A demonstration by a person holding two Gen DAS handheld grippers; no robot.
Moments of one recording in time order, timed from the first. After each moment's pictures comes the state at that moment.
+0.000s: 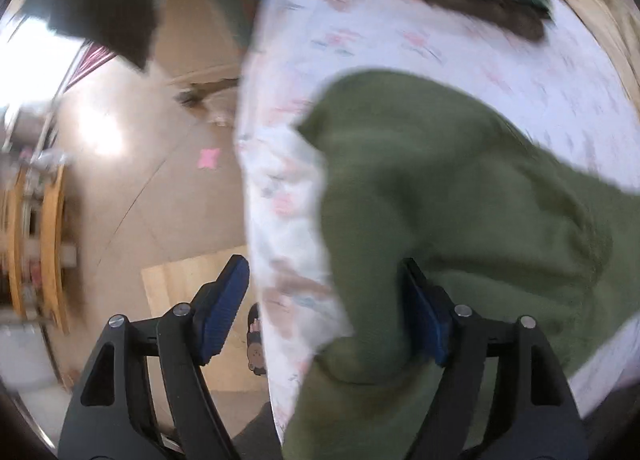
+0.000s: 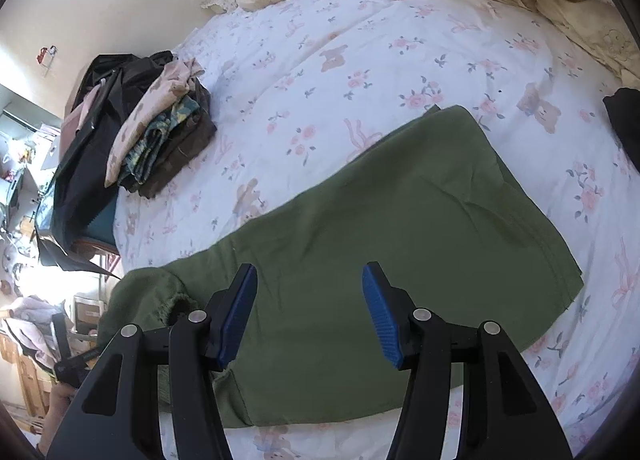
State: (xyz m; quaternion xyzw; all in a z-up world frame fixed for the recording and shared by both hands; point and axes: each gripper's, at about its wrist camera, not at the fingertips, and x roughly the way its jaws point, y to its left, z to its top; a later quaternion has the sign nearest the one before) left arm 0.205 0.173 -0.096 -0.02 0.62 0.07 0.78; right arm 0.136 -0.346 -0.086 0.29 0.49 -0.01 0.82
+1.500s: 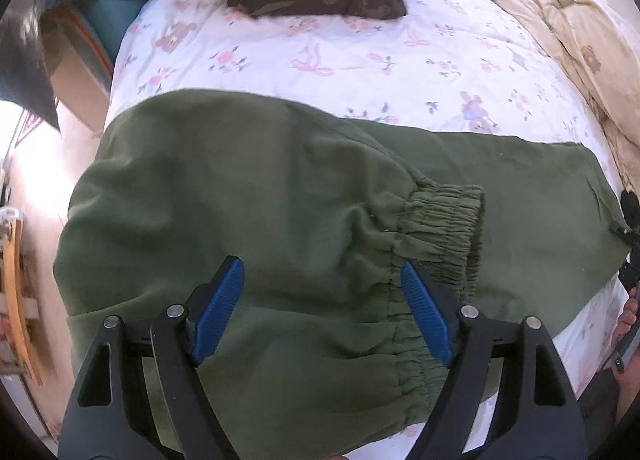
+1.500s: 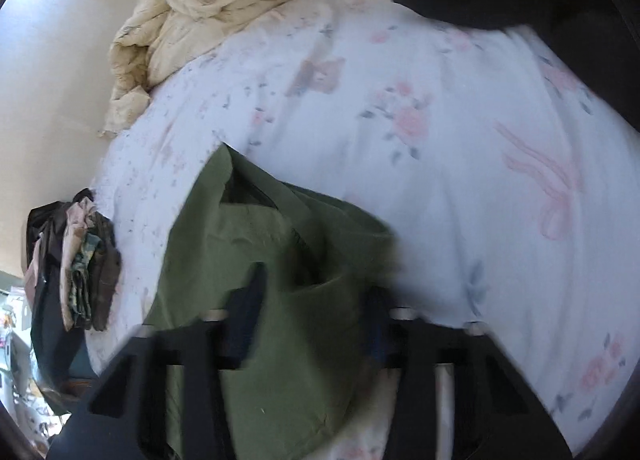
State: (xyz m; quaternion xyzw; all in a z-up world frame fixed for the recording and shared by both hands) left arm 0.192 0.011 -0.106 0.00 0.58 -0.06 0.81; right arm 0.059 -0.456 -0.169 0.44 0.38 -0.20 0.79
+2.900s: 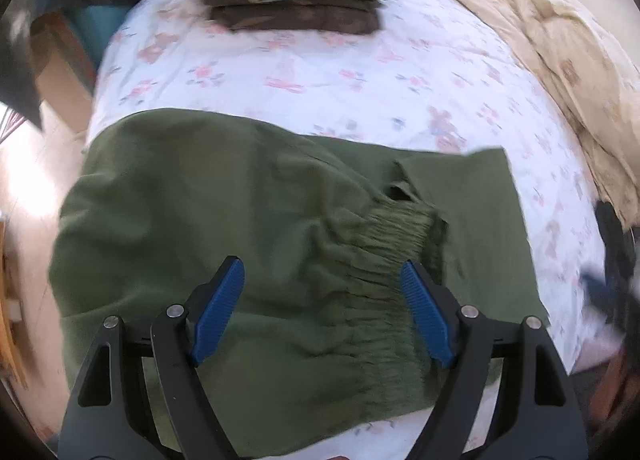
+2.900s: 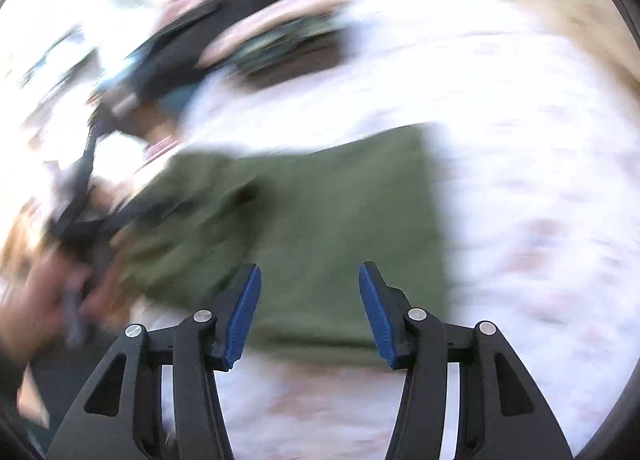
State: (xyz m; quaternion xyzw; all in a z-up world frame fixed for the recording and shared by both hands) left arm 0.189 -0.008 -0.087 -0.02 0.57 -0.10 0.81; right arm 0.101 -0.244 -0.088 0.16 0.50 0.13 0.84
